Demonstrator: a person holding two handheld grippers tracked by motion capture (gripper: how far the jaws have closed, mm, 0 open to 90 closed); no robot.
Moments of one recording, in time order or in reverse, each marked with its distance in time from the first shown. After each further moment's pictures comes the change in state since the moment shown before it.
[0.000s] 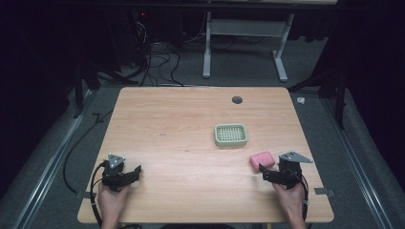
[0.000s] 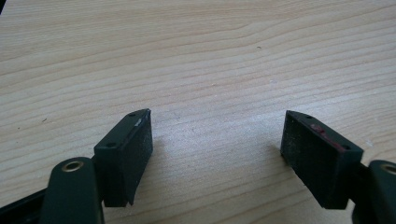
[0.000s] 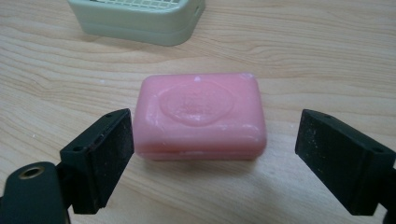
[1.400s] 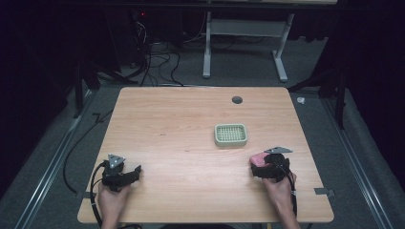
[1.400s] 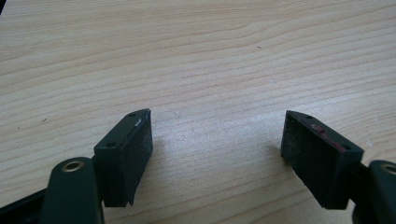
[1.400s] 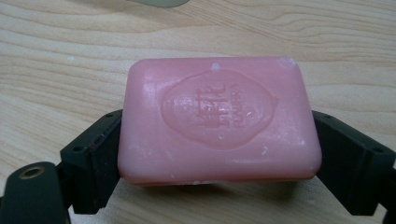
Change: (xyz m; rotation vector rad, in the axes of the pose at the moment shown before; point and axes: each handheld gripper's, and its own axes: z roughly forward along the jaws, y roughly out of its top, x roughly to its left) left arm 0.000 0.000 0.000 0.000 0.000 0.000; right arm 0.016 0.012 0.038 0.181 -0.068 -0.034
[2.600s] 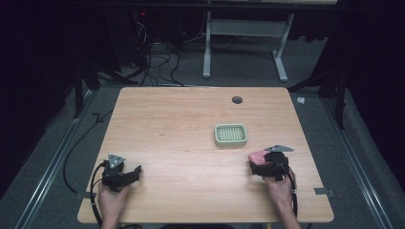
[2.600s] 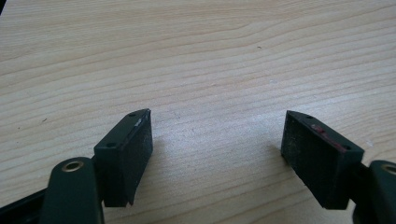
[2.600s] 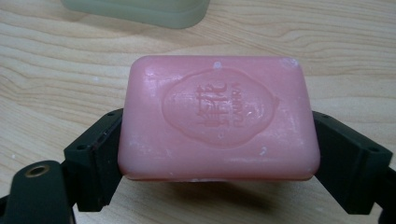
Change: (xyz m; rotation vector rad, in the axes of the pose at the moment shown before) left arm 0.000 0.000 0.000 0.000 0.001 0.000; right arm 0.002 0.007 -0.007 -0.026 0.035 0.031
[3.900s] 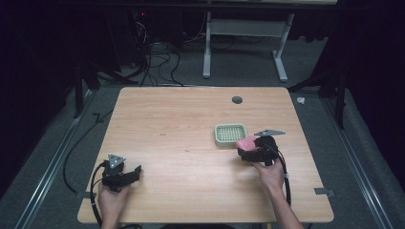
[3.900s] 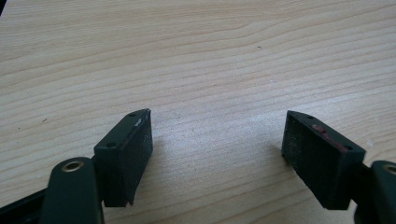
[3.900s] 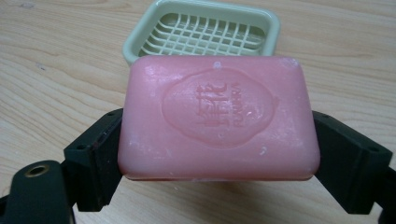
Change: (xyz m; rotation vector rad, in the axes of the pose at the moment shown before) left arm 0.000 0.000 0.000 0.000 0.002 0.001; right arm 0.023 0.055 -0.001 -0.044 0.124 -0.019
